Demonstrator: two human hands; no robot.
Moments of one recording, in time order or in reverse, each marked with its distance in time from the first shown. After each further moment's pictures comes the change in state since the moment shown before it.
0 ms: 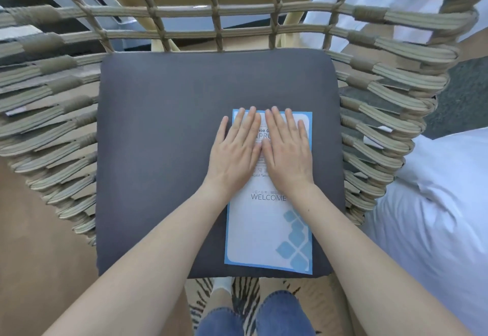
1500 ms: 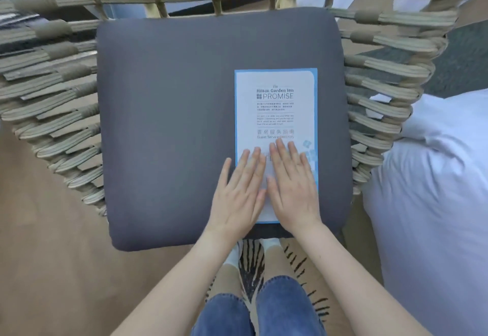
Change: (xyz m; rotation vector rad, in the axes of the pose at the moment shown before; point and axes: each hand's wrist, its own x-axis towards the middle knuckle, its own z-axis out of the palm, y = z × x) left_hand -0.149 0.034 0.025 -0.046 0.010 0.102; right_hand -0.140 -0.025 0.027 0.105 0.051 -0.009
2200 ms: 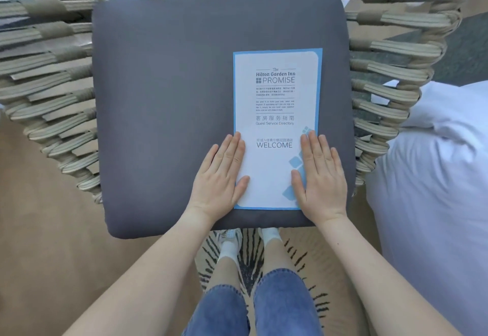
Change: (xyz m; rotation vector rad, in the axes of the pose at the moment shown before) left_hand -0.006 -0.038 0.014 0.079 -0.092 -0.036; right_hand -0.020 0.060 0.008 -0.148 0.069 0.042
